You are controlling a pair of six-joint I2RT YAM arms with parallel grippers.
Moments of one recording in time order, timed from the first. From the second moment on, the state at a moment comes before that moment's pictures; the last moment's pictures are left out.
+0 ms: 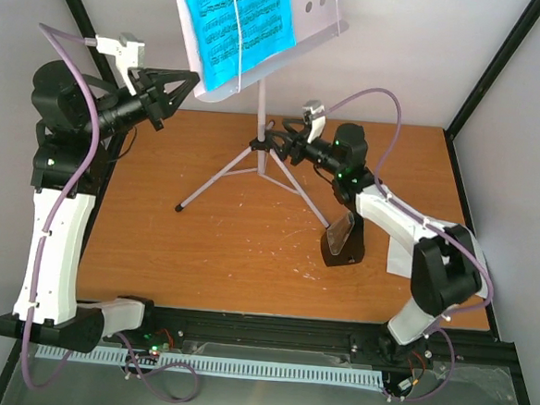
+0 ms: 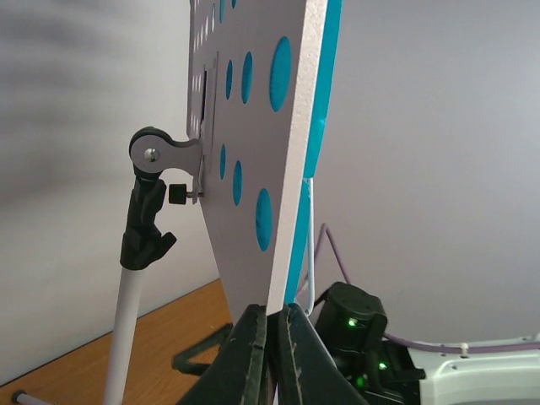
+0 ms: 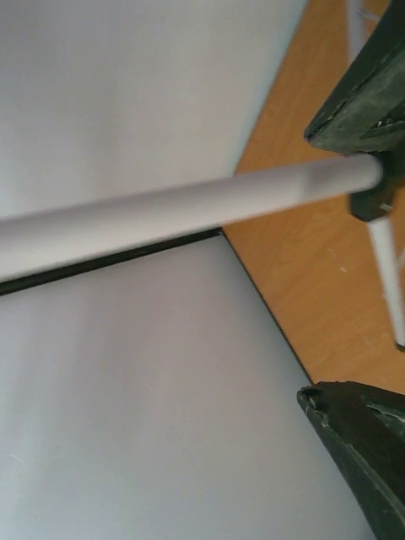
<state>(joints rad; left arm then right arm) -0.09 1.22 1.74 -0.40 0.84 -0.37 0.51 1.60 1.16 0.44 -0.52 0.27</state>
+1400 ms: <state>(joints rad) 0.01 1.48 1.79 -0.15 1.17 -0.26 0.50 1.73 1.31 0.63 -0.22 0.02</state>
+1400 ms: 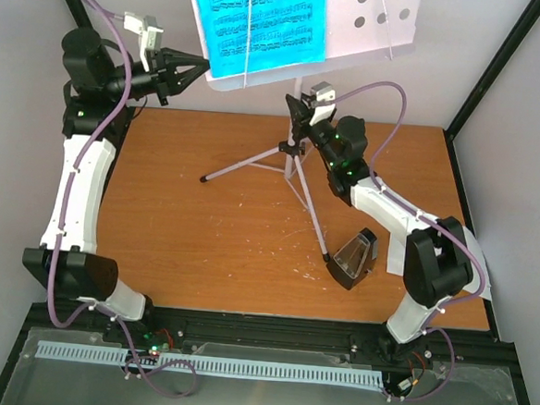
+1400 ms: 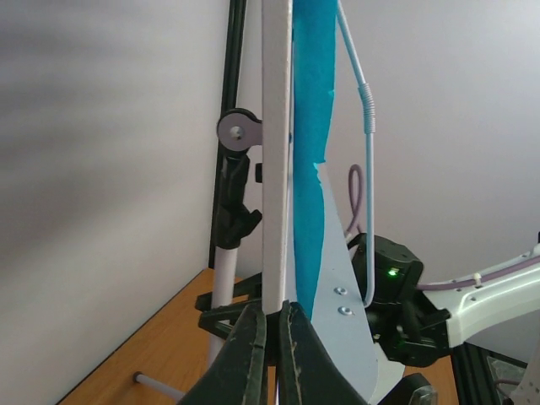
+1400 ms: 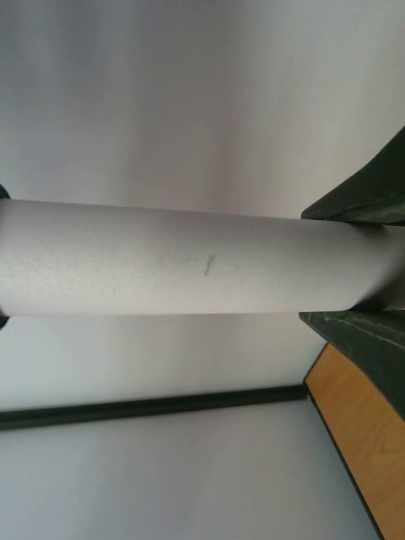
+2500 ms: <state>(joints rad) -0.05 1.29 1.69 -0.10 0.90 -0.37 0.54 1.25 0.94 0.52 -0.12 0.23</state>
